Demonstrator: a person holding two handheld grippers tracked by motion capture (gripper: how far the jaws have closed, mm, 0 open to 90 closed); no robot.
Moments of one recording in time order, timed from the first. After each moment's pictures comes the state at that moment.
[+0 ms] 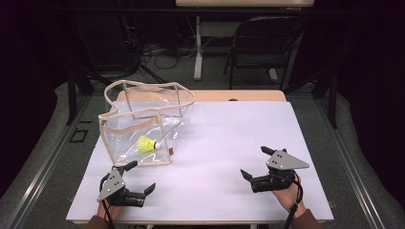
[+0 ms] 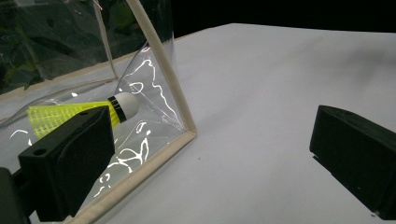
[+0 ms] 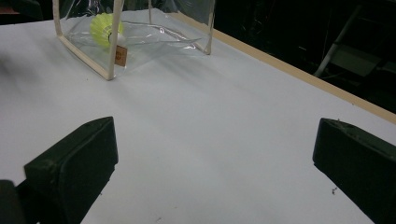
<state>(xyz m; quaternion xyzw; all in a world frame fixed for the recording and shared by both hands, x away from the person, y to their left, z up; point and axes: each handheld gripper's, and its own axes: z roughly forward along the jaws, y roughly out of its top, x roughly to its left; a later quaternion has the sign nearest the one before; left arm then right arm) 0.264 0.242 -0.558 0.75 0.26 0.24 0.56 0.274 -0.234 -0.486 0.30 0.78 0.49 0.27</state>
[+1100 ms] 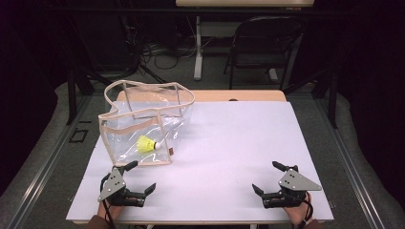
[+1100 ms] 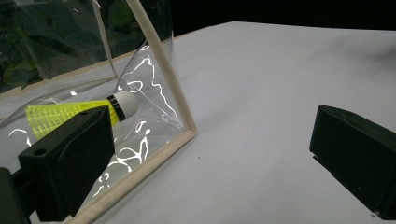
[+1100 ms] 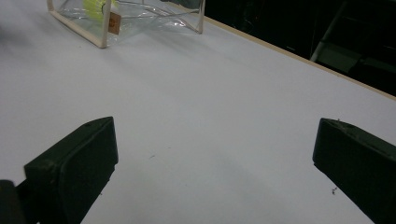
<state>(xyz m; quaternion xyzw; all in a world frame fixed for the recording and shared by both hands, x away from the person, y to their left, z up) 0.264 0.241 -0.559 0.75 0.26 0.24 0.56 0.242 -0.268 -0.528 0.30 0.76 0.49 0.29</state>
